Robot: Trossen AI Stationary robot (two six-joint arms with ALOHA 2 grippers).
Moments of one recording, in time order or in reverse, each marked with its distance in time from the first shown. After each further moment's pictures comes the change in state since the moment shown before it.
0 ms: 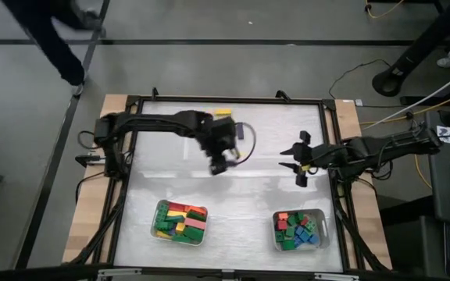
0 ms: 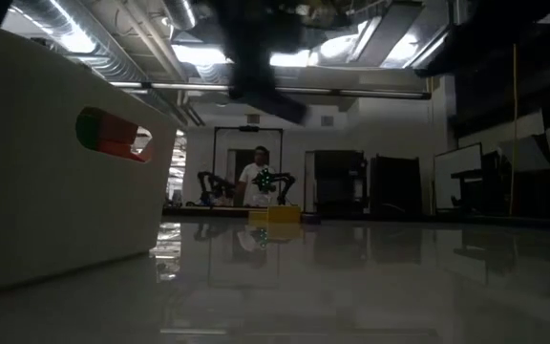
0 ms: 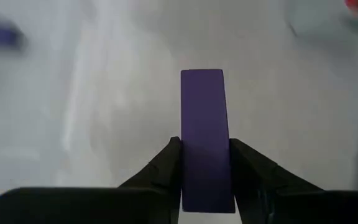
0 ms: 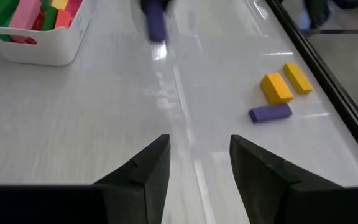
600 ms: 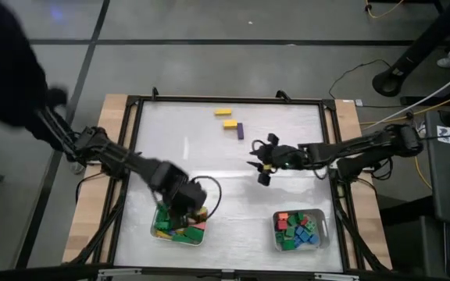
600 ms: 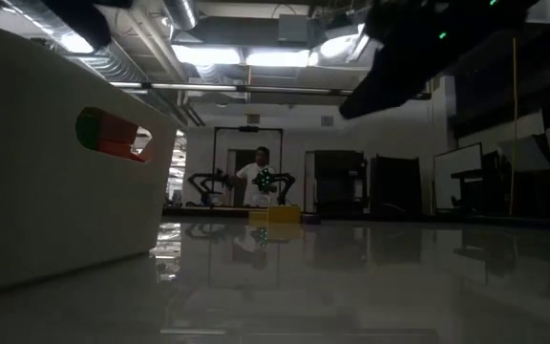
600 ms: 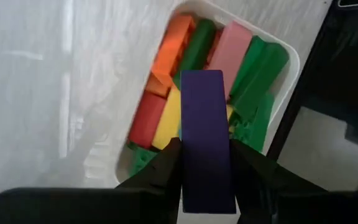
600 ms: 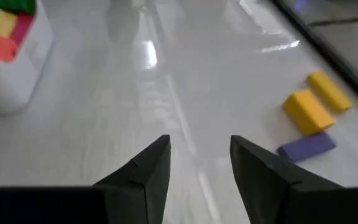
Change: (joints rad) left arm -0.536 -0.134 0.000 -0.412 -0.090 -0.518; right arm -0.126 0.470 0.000 0.518 -0.026 -0.004
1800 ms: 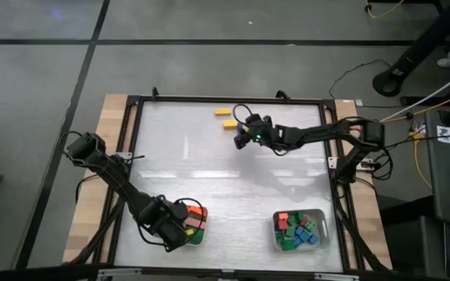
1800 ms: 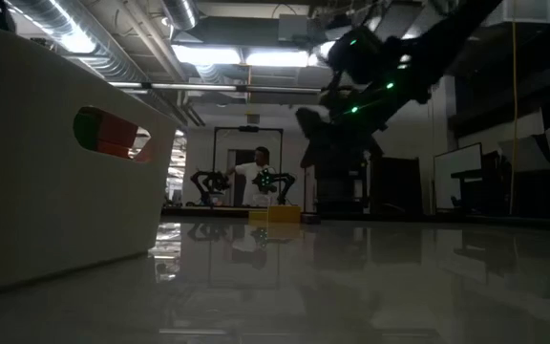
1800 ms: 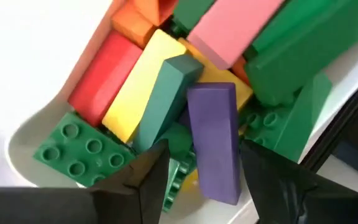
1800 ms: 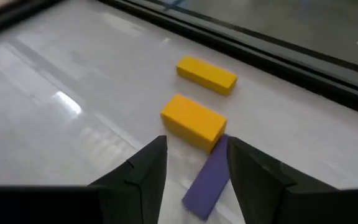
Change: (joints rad) left arm -0.293 0.010 -0.301 0.295 -0.180 -0.509; right arm -0.324 0.384 0.124 0.245 0.121 0.346
